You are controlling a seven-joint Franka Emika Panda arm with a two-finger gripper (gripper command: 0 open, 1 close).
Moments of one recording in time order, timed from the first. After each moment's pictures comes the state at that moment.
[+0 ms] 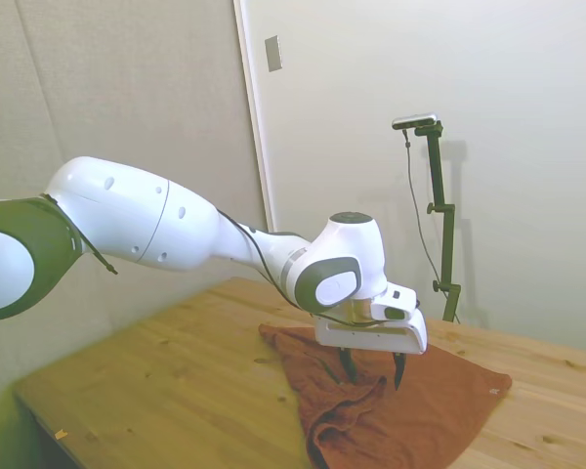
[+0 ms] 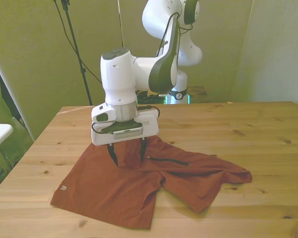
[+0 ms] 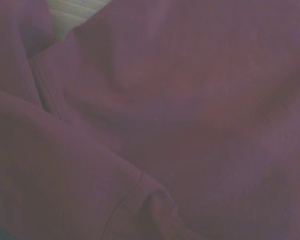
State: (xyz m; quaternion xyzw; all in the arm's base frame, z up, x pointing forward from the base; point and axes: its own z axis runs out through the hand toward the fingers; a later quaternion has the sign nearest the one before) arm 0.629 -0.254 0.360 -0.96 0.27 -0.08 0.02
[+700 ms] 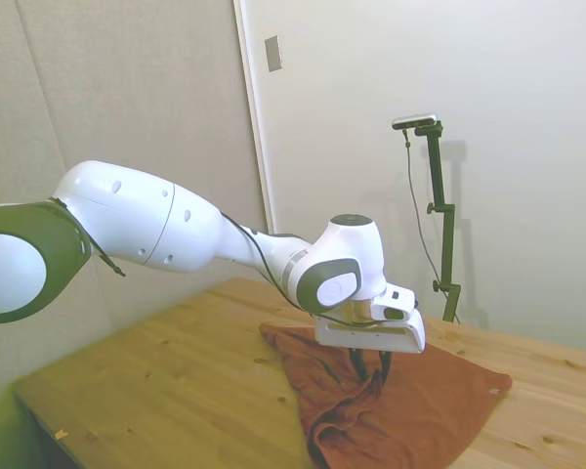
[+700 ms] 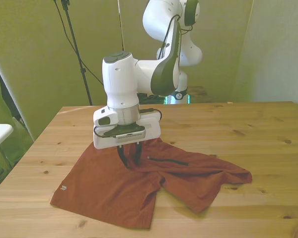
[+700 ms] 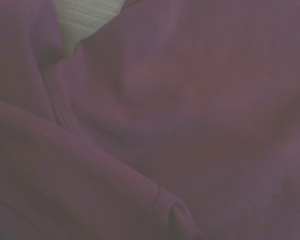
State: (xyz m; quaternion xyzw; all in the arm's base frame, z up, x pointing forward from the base) arm 0.635 -0.250 0.358 -0.96 0.27 -0.08 0.02
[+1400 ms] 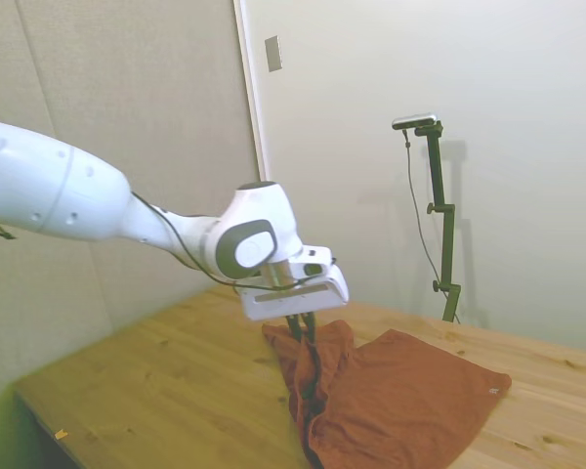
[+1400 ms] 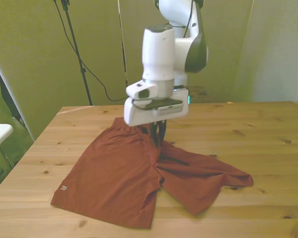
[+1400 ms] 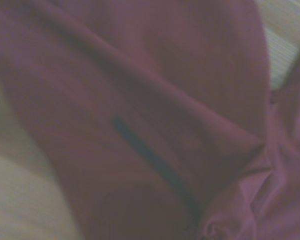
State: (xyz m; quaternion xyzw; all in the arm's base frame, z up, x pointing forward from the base) arm 0.570 -0.107 0.433 -0.98 0.14 -0.11 -0.02
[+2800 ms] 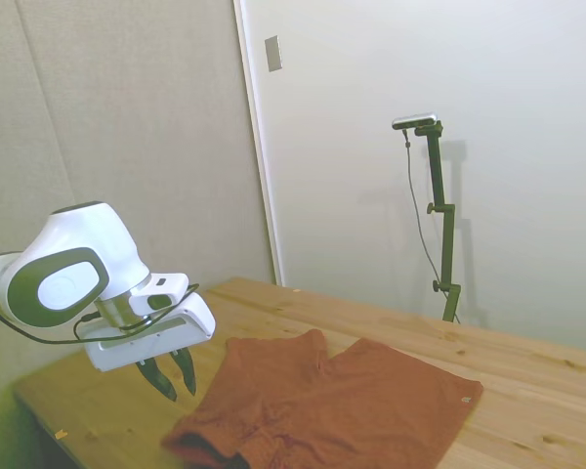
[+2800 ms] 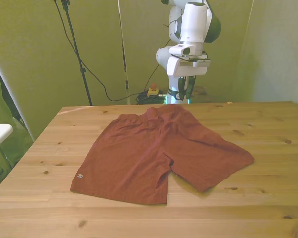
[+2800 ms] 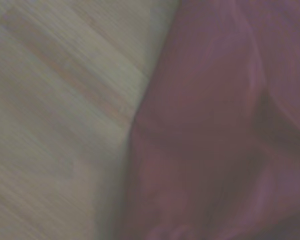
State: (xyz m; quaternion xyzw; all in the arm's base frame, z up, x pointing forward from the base) arm 0.345 -0.010 0.442 -0.99 0.09 -0.11 -0.05
